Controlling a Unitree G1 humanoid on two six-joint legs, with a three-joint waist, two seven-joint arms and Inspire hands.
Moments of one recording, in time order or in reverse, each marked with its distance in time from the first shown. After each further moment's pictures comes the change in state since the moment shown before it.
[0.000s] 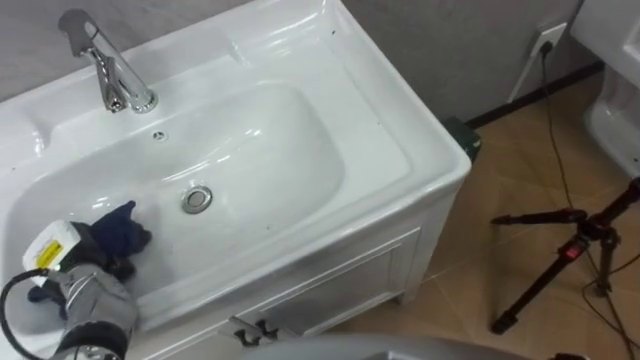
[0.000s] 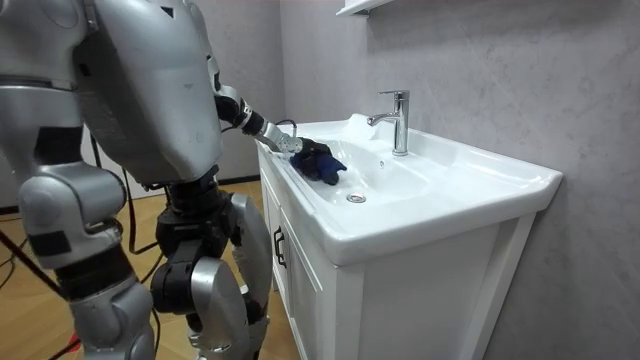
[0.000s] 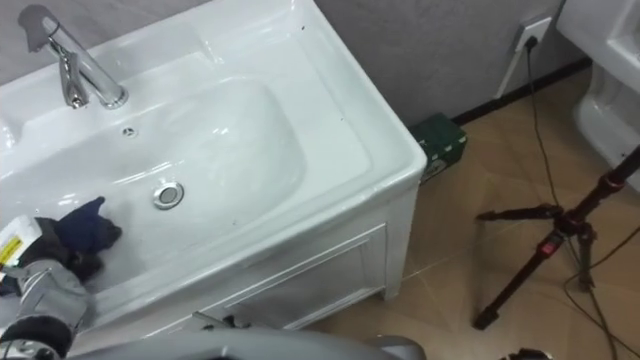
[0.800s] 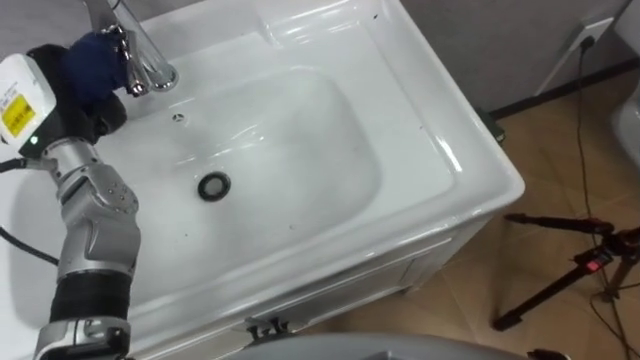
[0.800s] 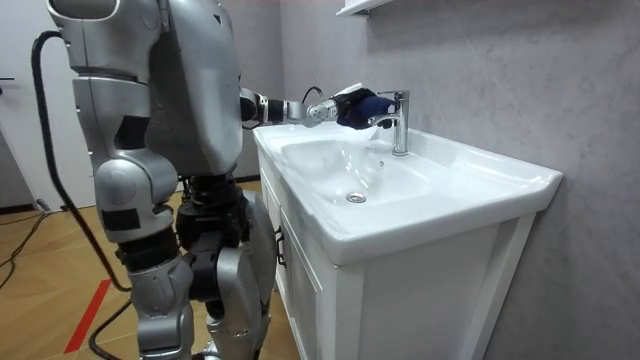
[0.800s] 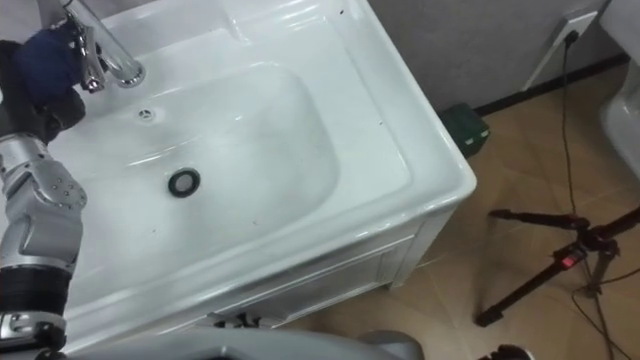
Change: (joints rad) left arm -0.049 -0.009 -0.026 -0.579 0.058 -0.003 0.123; right arm 0.029 0.039 -0.027 0.006 -0.070 -0.045 0.041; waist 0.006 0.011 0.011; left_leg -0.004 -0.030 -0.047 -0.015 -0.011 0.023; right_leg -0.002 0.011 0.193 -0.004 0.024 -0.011
